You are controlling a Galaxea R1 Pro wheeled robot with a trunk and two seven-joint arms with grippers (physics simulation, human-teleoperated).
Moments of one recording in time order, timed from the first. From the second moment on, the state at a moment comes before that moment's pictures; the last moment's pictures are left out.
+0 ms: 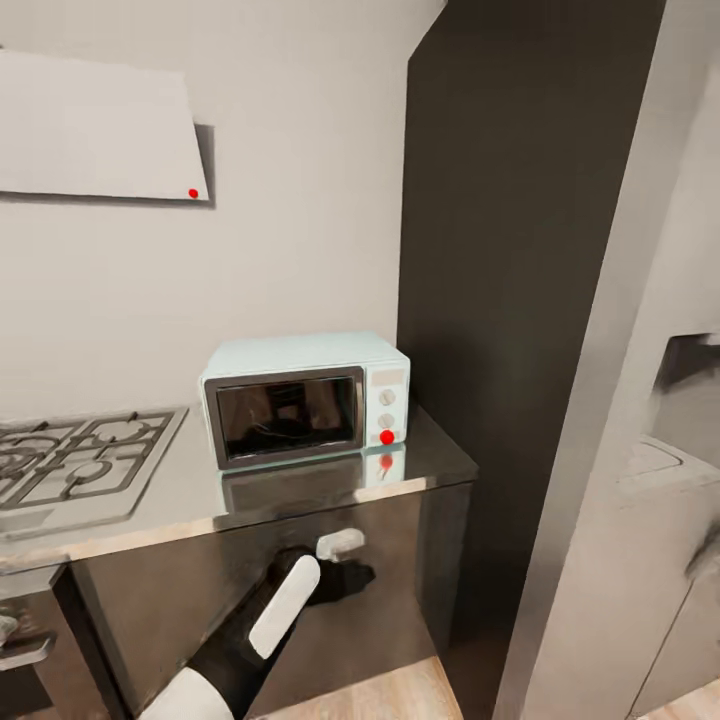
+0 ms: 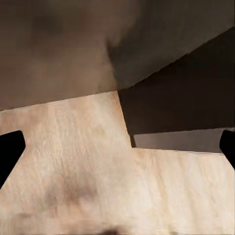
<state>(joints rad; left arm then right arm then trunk) -0.51 -0.14 -0.44 -1.00 0.92 0.73 0.53 -0.24 -0.05 -0.51 0.03 0.56 0.00 0.04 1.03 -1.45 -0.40</state>
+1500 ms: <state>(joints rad) -0.28 0.01 -0.45 0.00 1.01 0.03 0.20 -0.82 0.17 -0.22 -1.00 0.43 0.64 0.58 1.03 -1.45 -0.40</state>
